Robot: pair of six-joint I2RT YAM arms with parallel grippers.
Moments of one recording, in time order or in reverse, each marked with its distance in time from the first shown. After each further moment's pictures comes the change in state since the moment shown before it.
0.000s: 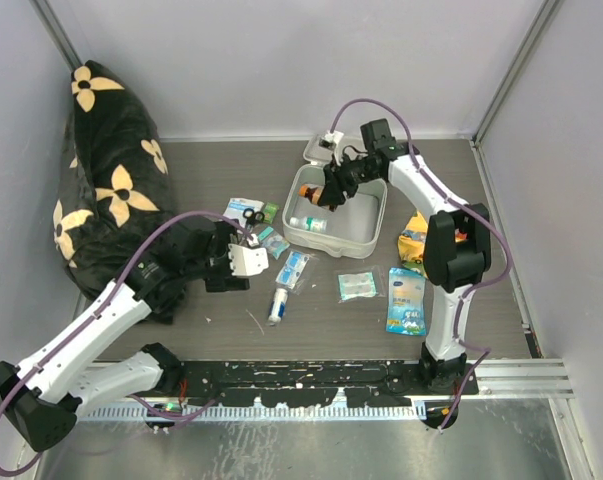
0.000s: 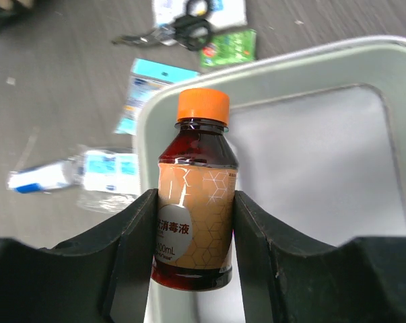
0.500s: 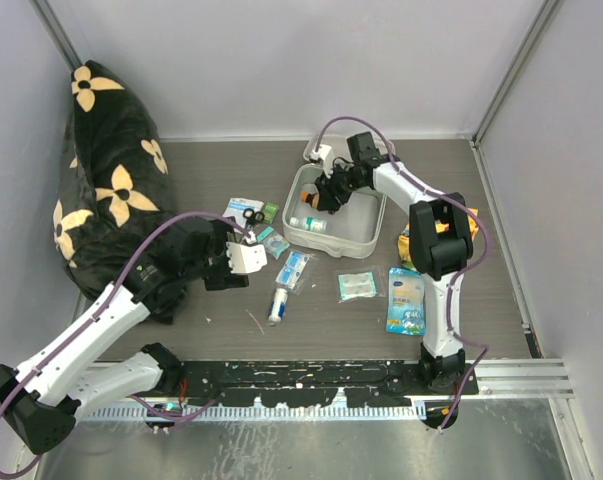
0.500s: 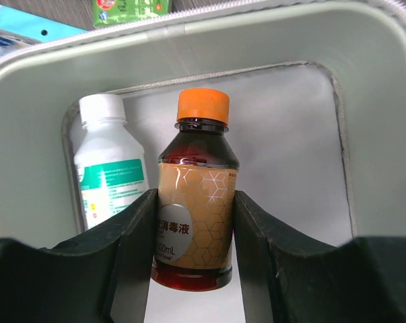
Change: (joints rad) left arm 0.006 -0.022 -0.013 0.029 -0.046 -0.021; right arm 0.024 0.153 -0.009 0.159 0.209 -0.141
